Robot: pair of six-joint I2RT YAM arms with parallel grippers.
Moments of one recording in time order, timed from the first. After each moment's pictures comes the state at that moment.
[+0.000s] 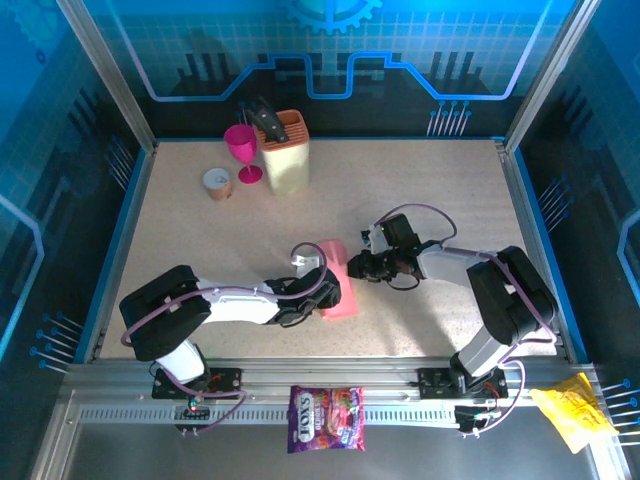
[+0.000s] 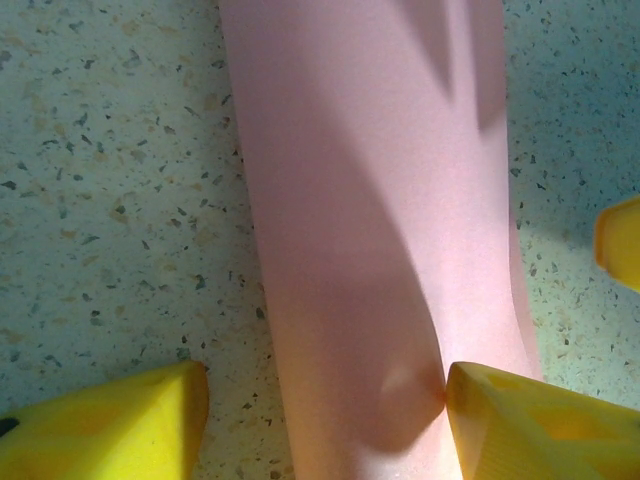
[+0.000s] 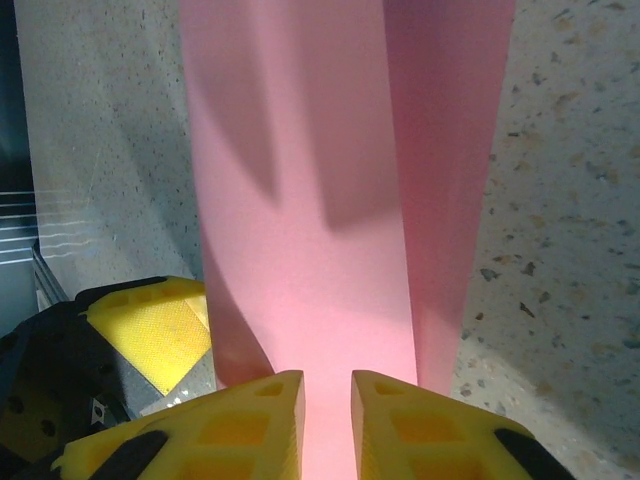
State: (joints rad) left arm -0.96 1.63 0.71 -0.03 -0.31 -1.01; right arm 0.46 1.63 0.76 -0.11 -0.62 0.57
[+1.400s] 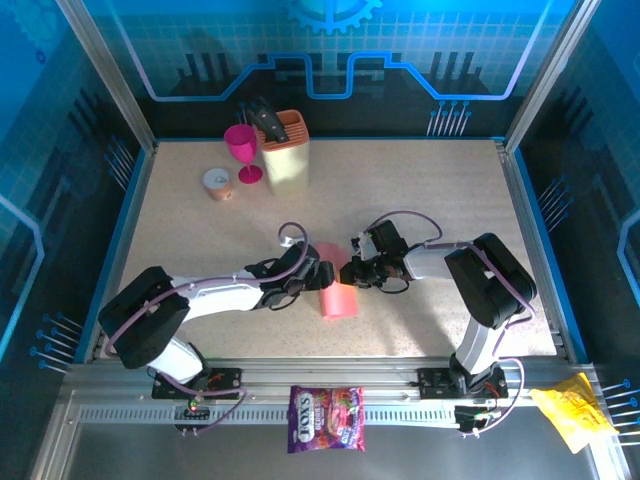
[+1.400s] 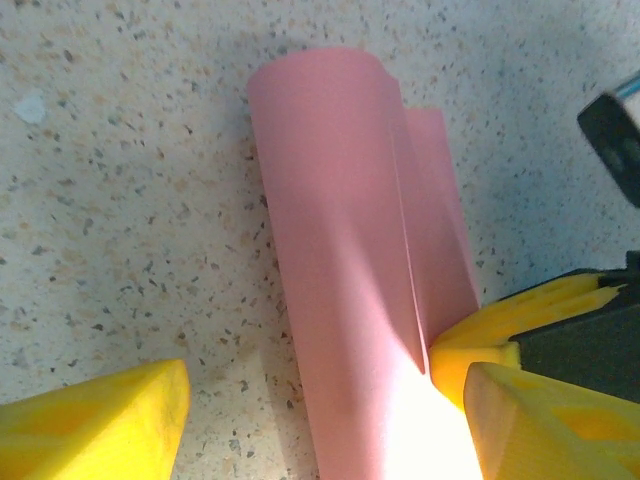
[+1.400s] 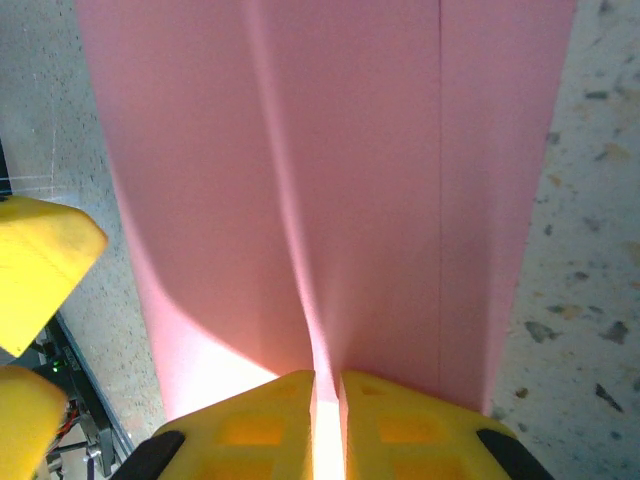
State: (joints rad) left arm -0.79 1.54 0.71 -0.04 -0.16 -0.86; right arm 0.51 1.77 0.77 -0.02 -0.63 0.61
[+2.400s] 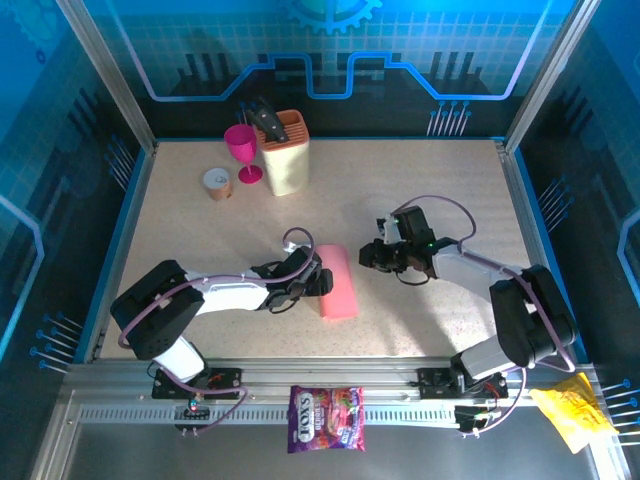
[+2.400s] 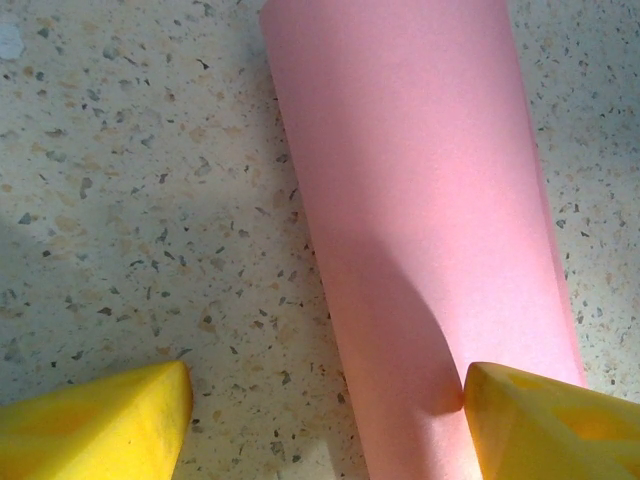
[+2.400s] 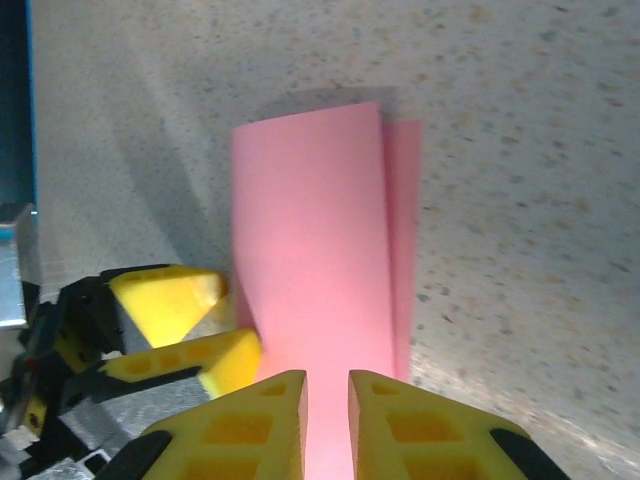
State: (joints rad) left arm -0.79 1.61 0.70 -0.03 -0.15 -0.81; right arm 0.39 1.48 0.75 -0.19 -0.52 0.60
